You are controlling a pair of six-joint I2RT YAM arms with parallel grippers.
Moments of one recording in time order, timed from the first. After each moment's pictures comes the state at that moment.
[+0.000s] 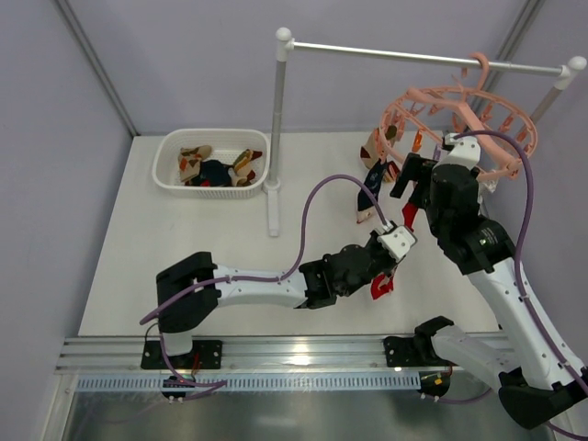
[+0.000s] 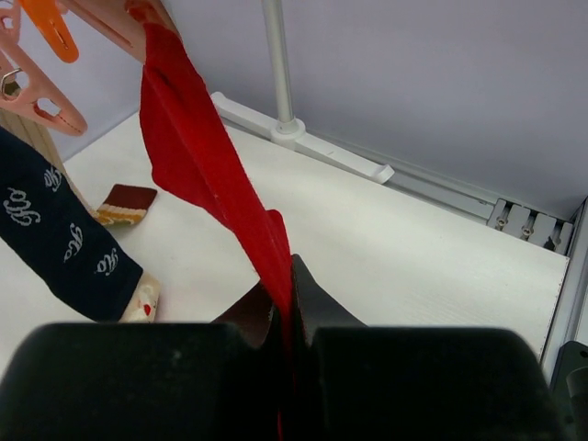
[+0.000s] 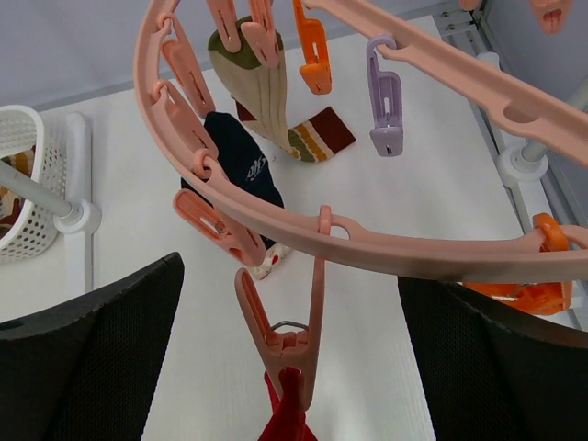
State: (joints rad) left arm -1.35 1.84 1.27 0.60 -0.39 0.11; right arm 0.40 0.93 1.19 -0.61 0.49 0.34
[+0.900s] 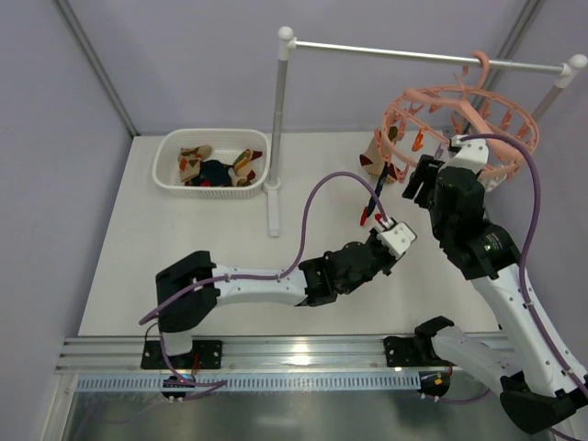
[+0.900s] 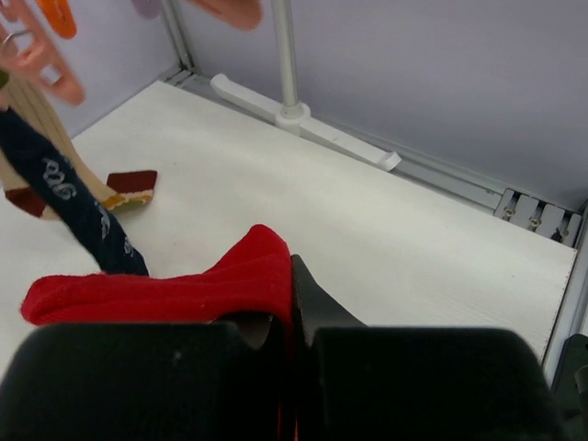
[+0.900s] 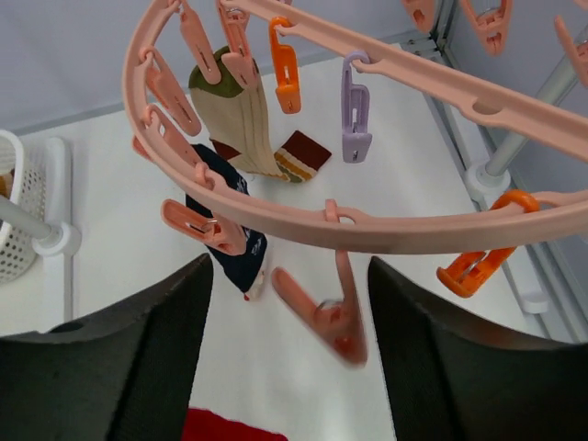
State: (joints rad) left arm -1.33 1.84 1.30 0.53 -0.40 0.10; right arm 0.40 0.91 1.19 -0.60 0.57 0.31
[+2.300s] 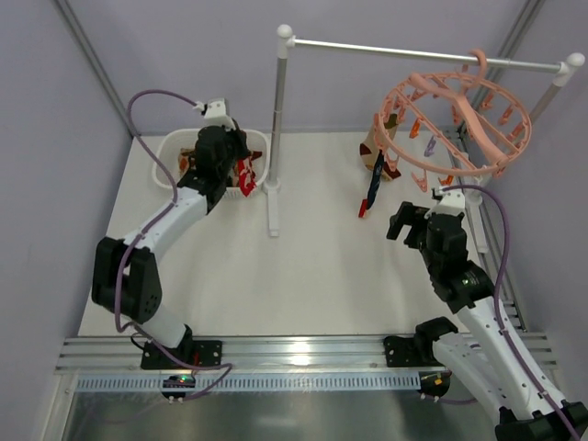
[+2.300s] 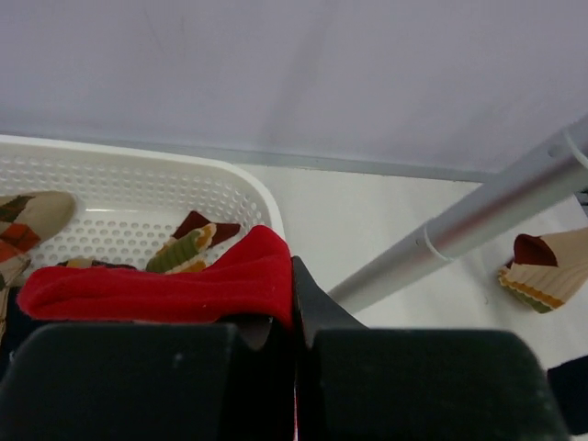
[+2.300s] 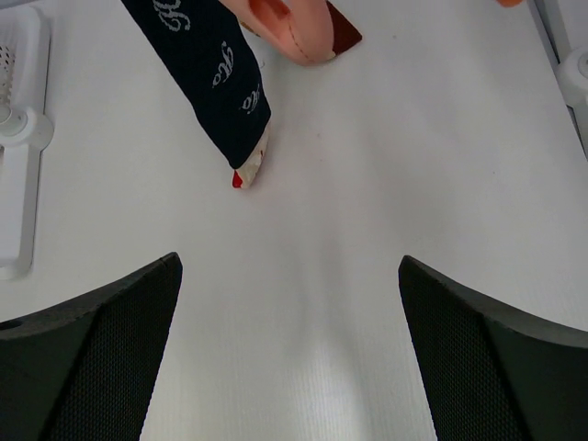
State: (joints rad) left arm -0.36 1.56 1.22 0.22 -0.19 -0.31; right arm 0.31 0.66 0.65 -0.38 0.32 0.33
